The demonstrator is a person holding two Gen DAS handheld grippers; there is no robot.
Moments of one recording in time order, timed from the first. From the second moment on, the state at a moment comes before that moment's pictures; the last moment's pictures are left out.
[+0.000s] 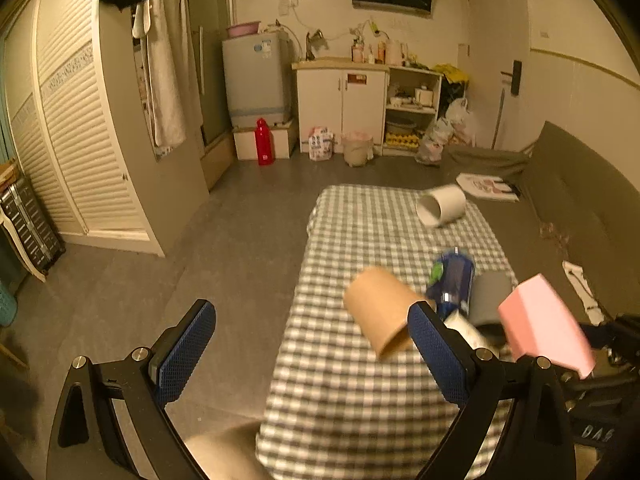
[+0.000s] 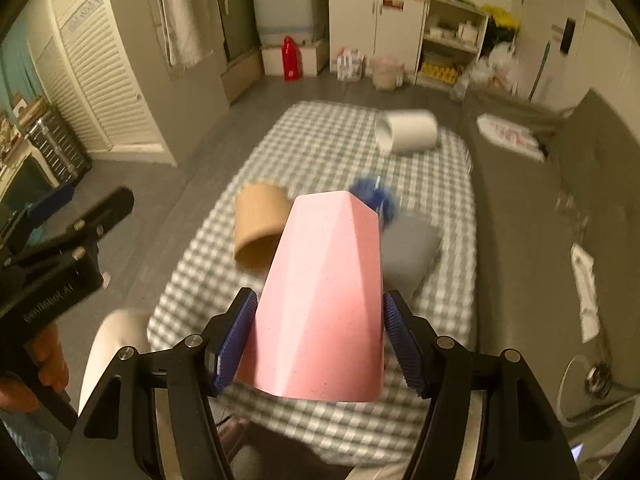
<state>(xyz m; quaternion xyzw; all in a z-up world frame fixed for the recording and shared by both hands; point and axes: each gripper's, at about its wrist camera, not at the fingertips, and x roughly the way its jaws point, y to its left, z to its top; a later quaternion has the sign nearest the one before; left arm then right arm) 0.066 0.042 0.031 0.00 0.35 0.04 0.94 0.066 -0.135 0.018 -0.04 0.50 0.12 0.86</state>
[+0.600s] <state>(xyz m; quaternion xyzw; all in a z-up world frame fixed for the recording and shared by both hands) 0.046 0.050 -0.050 -0.01 0.43 0.06 0.90 0.061 -0.118 -0.098 -0.03 0.57 0.12 0.81</state>
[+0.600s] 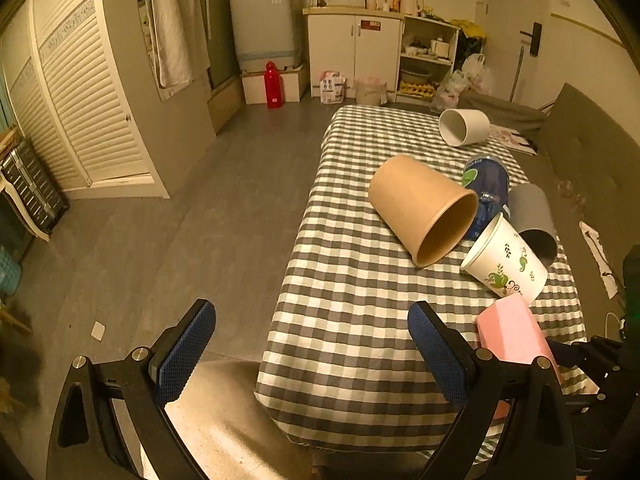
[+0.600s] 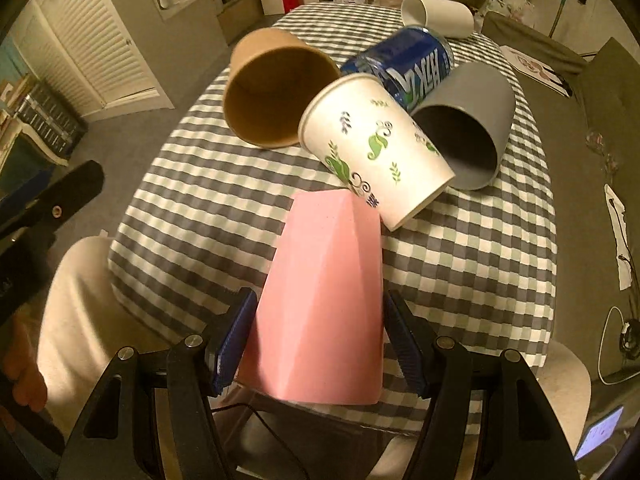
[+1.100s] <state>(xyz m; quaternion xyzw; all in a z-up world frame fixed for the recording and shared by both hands) 0.066 -0.009 -0.050 -0.01 0.48 0.01 0.87 0.039 -0.212 -0.053 -0.01 0.52 0.11 0.85</state>
